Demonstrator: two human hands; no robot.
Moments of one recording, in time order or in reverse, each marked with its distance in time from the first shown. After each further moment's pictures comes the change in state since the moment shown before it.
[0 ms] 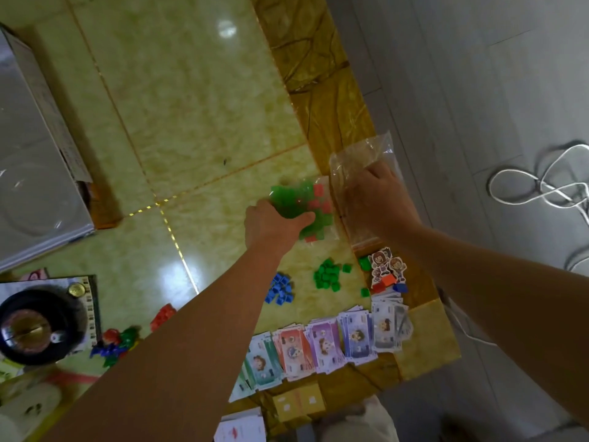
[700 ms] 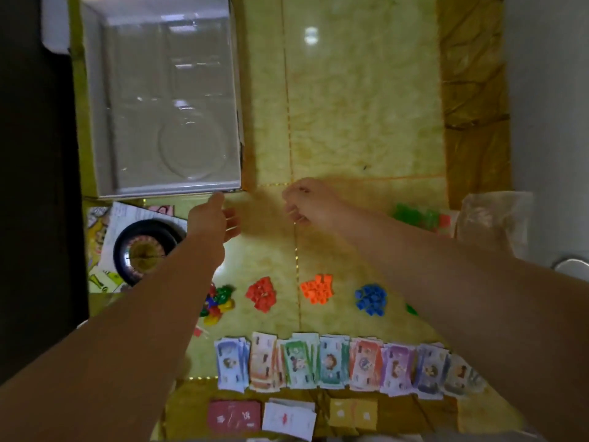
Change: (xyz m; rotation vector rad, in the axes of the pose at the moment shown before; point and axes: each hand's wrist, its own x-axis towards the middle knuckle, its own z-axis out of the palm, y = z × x) left_hand 0.022 -0.165 -0.214 -0.986 0.267 -0.366; right_hand 0.030 -0.297 0.067 0.718 -0.636 0.212
